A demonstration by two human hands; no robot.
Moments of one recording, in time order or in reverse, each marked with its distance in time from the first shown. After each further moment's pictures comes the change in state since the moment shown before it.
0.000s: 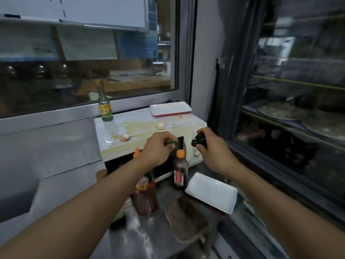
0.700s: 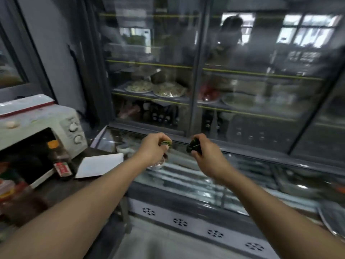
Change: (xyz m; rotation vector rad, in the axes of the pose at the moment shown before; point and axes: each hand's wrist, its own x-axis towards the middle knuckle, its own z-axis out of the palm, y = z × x) left_hand -0.186 0.185 0.192 -0.147 -0.607 0.344; right_hand -0.338 0.052 -0.180 -0.205 0.294 0.583
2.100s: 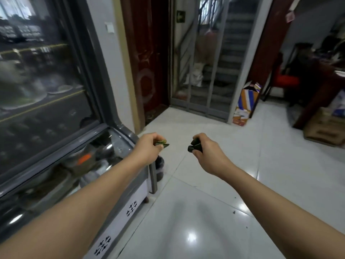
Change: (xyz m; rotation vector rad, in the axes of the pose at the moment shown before) left_hand -0.209 0.533 0.755 -0.028 -1.018 0.722; right_hand -0.541 0.481 -0.483 -0.193 0.727 1.132
